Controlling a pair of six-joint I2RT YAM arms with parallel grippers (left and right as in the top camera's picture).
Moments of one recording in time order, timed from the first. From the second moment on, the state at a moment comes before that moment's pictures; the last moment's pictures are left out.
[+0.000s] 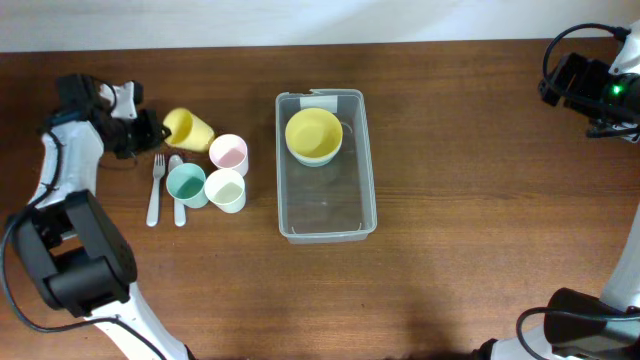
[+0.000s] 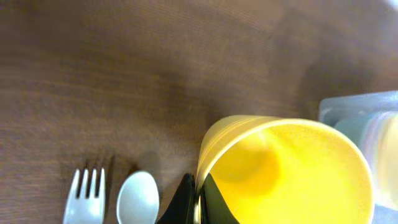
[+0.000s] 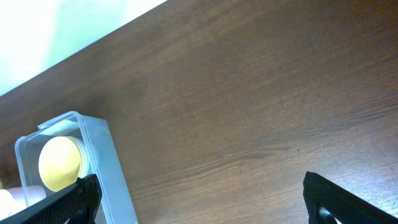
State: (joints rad) left arm 0.34 2.09 1.65 -0.73 0.54 0.02; right arm -0.34 1.72 2.13 -1.40 -0.22 0.15
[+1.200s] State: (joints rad) left arm -0.46 2.01 1.85 -1.12 0.12 -0.05; right arm -0.34 1.72 2.13 -1.40 -0.22 0.15
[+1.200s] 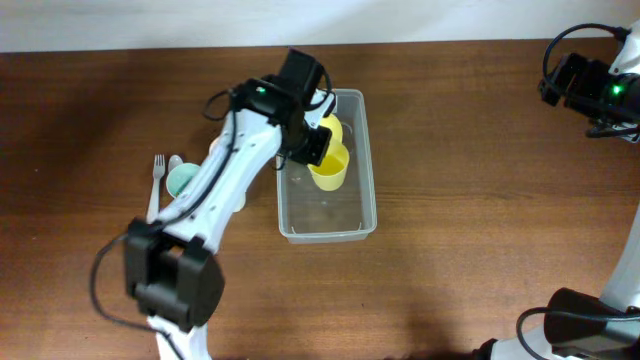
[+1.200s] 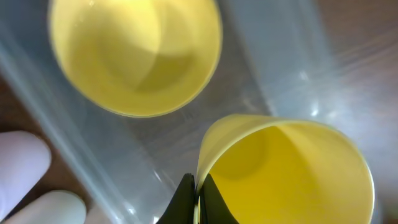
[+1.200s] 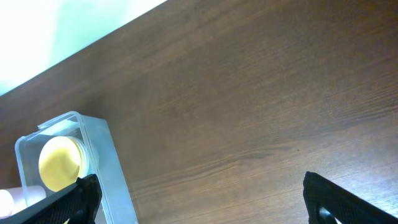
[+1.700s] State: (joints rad) left arm -0.54 2.17 1.83 -0.95 0.12 -0.05; right arm -0.34 1.72 2.13 -1.40 -0.22 0.15
